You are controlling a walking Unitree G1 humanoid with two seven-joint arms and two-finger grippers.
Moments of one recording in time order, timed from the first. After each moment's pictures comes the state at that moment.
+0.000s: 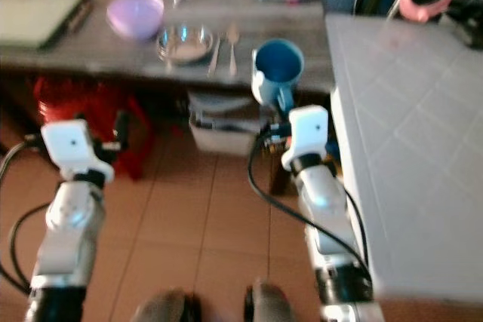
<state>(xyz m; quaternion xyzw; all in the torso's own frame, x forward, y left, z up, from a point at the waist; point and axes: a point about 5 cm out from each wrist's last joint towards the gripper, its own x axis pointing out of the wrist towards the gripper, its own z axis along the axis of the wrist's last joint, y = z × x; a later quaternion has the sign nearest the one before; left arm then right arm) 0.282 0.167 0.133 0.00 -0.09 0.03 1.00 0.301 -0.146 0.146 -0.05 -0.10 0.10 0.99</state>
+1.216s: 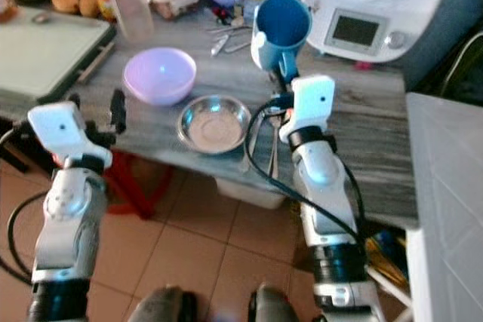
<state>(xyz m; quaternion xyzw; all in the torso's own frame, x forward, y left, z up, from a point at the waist) 0.279 0.164 0.155 -0.04 -0.11 0.04 0.99 0.316 -0.143 0.187 -0.03 -0.16 0.09 0.98</state>
